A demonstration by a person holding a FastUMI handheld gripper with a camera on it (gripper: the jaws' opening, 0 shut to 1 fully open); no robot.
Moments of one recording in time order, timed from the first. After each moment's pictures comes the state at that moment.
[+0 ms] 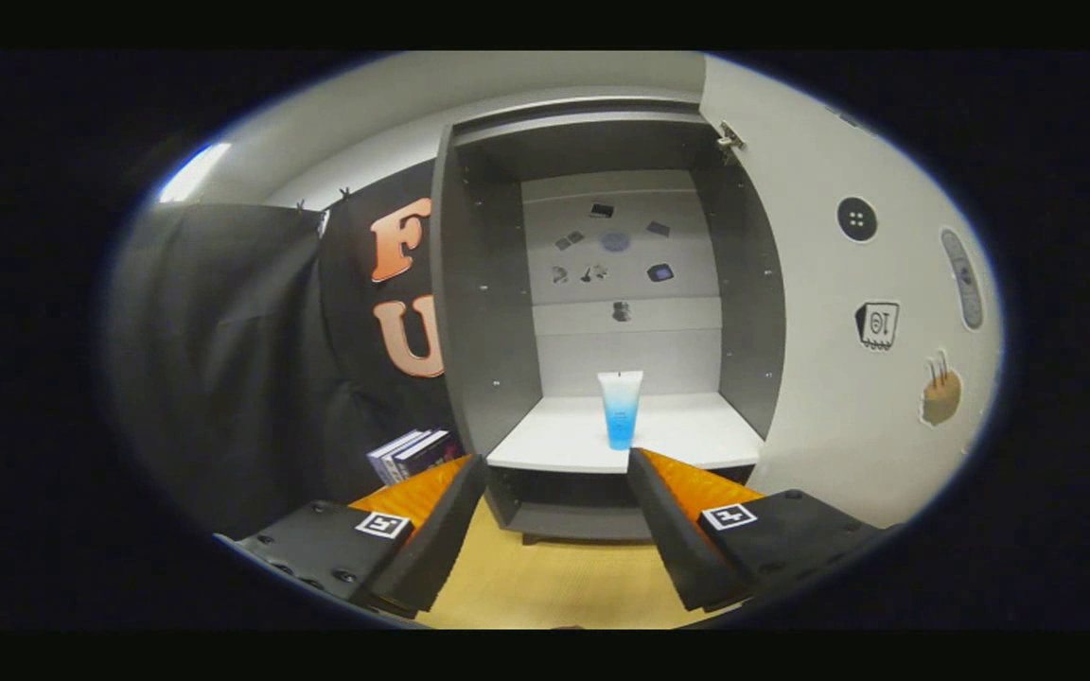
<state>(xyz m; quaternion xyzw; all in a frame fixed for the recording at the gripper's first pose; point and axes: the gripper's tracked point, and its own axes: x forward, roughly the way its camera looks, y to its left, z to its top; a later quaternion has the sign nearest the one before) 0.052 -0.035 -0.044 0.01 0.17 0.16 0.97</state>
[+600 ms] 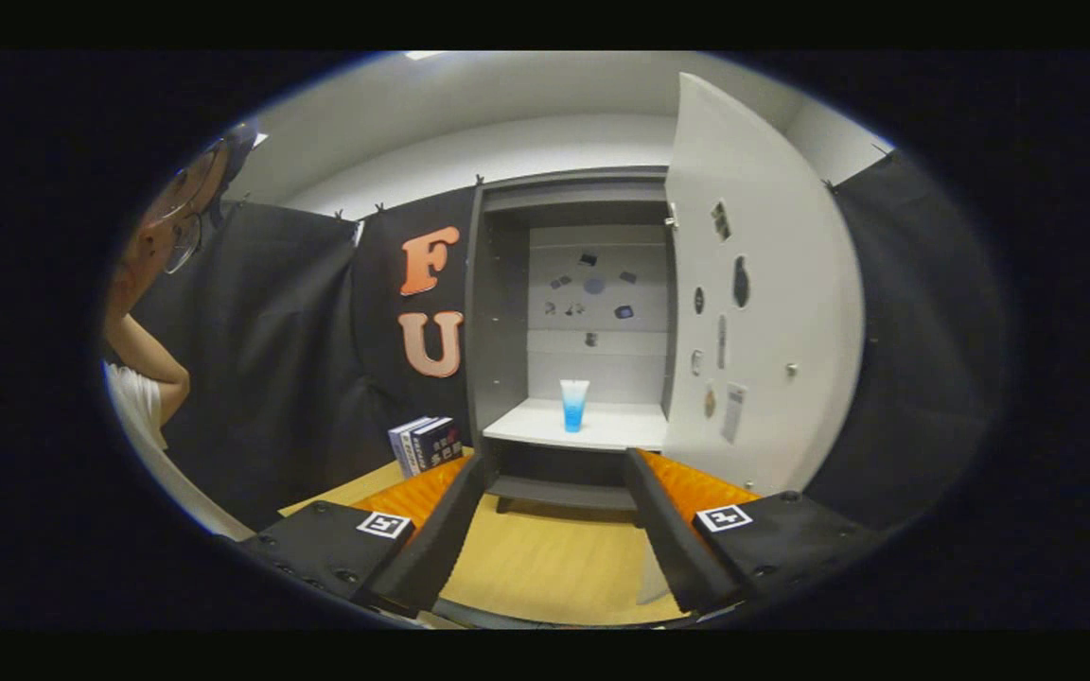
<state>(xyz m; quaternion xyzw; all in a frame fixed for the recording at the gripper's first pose) -0.120 -0.151 0.049 -0.04 0.13 0.12 0.98</state>
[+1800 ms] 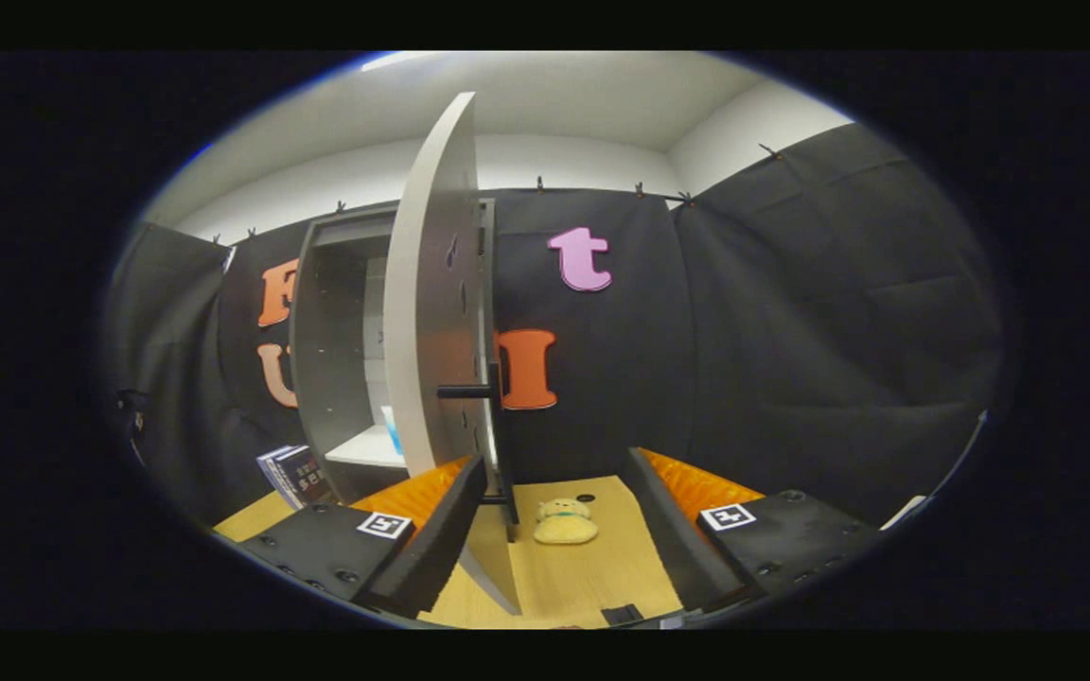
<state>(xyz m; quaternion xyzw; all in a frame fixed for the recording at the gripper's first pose) -0.097 -0.318 0.078 -0.02 0.07 -0.05 1.00</state>
